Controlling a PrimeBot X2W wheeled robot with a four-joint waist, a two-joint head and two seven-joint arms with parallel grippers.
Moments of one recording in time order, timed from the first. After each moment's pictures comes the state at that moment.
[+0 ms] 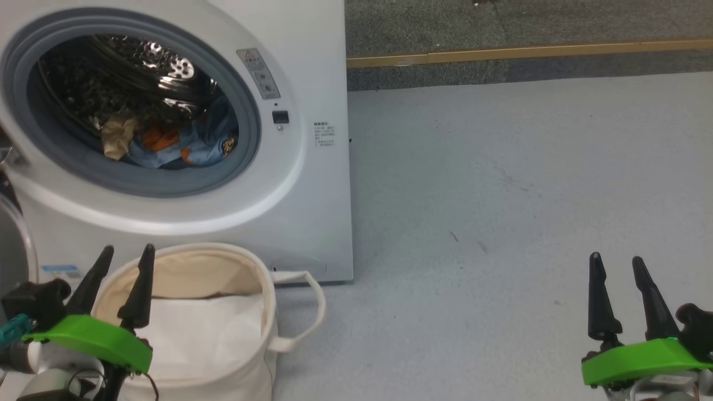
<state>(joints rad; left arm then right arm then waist) -0.27 0.43 -0.21 0.36 -0.63 -0.10 -0.15 -0.01 -0.20 0.05 0.10 0.42 0.12 -0.25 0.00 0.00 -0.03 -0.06</state>
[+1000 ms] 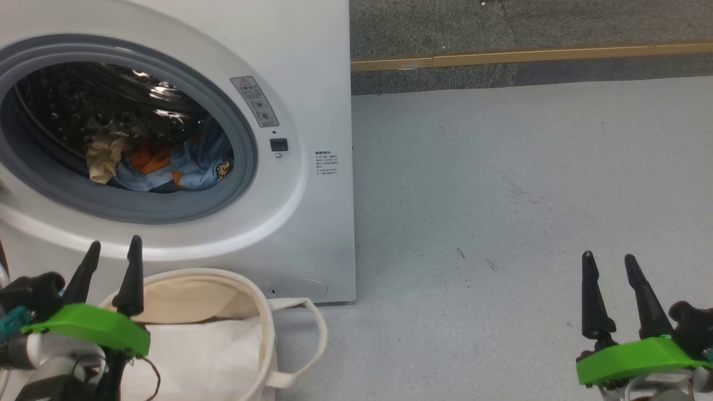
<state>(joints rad) -0.34 0.39 -0.20 0.49 -0.64 -0.05 -0.20 -0.01 -0.20 0.07 0.10 0.42 0.12 -0.25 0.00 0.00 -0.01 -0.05</state>
